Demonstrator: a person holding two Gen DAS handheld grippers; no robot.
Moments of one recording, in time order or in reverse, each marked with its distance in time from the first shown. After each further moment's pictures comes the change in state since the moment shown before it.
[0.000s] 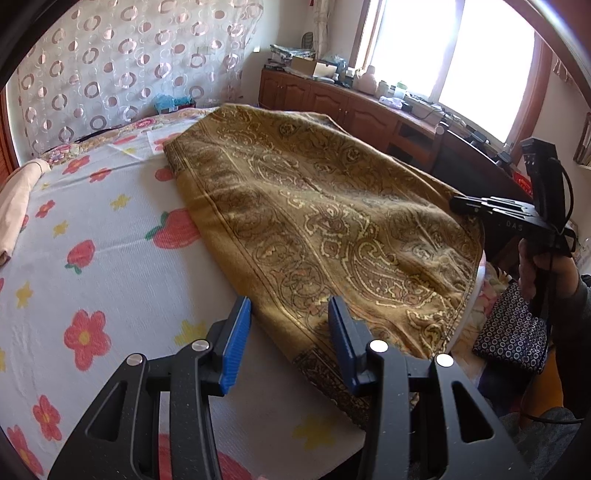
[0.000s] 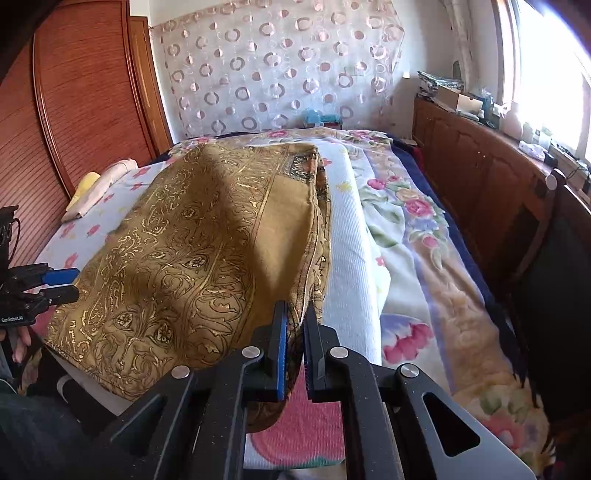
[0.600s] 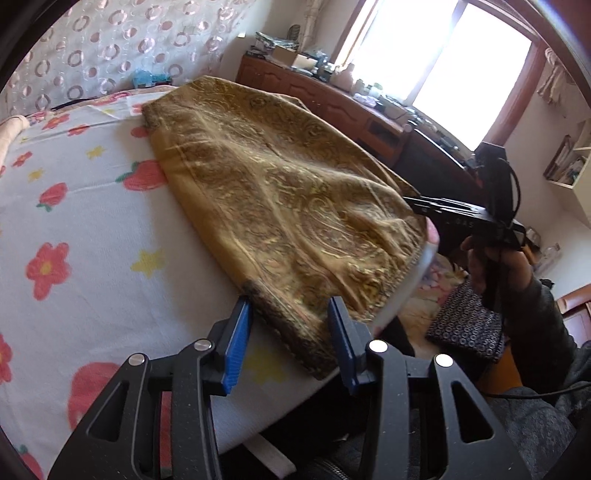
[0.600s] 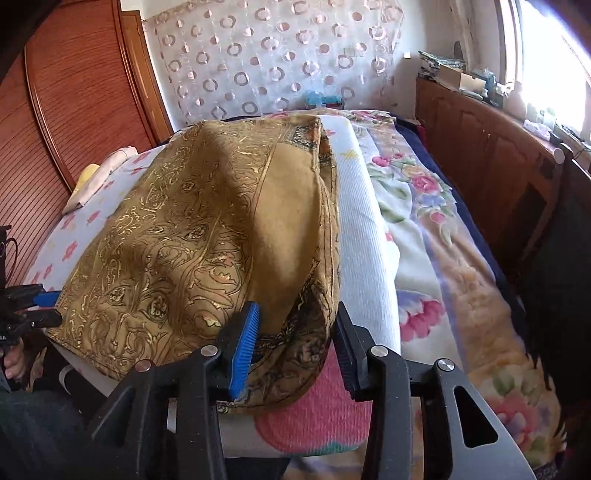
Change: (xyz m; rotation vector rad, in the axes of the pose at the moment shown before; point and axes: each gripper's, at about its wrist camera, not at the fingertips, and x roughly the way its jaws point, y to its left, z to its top) left arm -0.016 -0.006 -0.031 -0.064 0.033 -0.194; right arm 0.010 -0.004 -0.006 0.033 0.061 0.048
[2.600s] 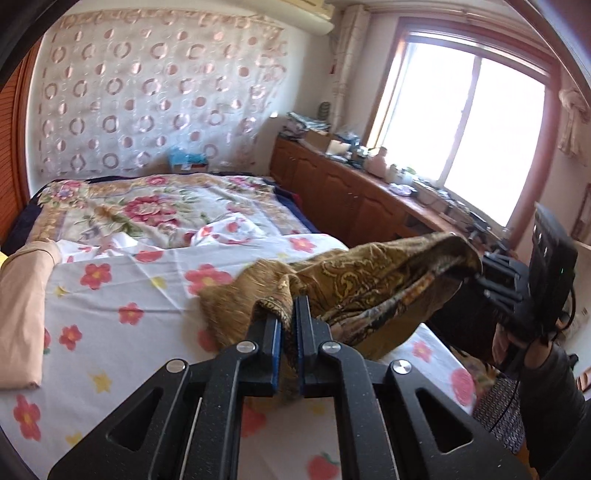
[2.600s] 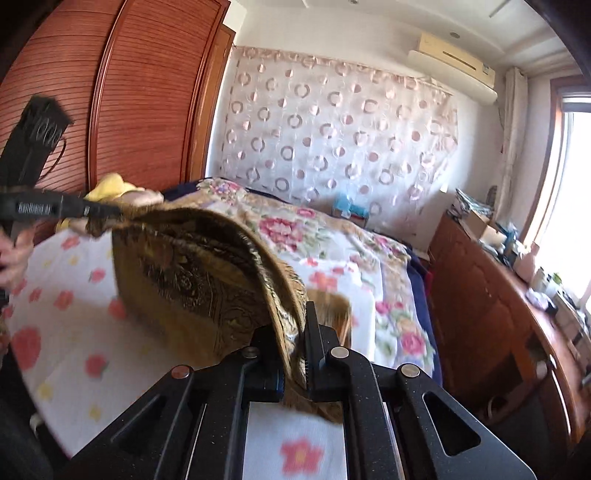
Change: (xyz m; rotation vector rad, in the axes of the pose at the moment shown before) left arm -0.031 0.061 0.177 -0.021 -0.309 0.158; right arm 0.020 0.069 0.114 -0.399 -0.313 -0.078
